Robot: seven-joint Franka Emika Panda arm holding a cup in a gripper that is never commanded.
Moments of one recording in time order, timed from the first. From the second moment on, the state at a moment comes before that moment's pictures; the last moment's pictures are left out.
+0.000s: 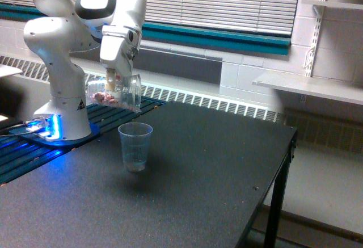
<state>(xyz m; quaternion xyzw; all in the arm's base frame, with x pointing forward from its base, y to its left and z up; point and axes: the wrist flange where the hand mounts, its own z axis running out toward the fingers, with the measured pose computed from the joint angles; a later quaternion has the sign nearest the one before) 0.294 -0.114 0.338 0.94 -0.20 0.14 0.24</state>
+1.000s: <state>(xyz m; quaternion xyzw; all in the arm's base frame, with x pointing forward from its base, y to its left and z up) 0.292 -0.097 0.333 0.94 -0.15 0.12 0.29</state>
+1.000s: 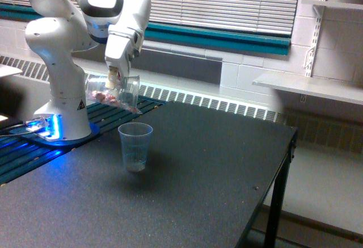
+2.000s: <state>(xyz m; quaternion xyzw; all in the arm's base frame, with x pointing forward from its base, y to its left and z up) 0.282 -0.114 0.341 0.93 -0.14 0.11 0.32</state>
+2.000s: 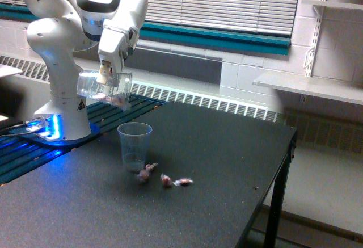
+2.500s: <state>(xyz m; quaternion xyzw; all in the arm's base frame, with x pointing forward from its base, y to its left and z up) 0.282 -0.114 0.341 0.93 -0.14 0.11 0.32</state>
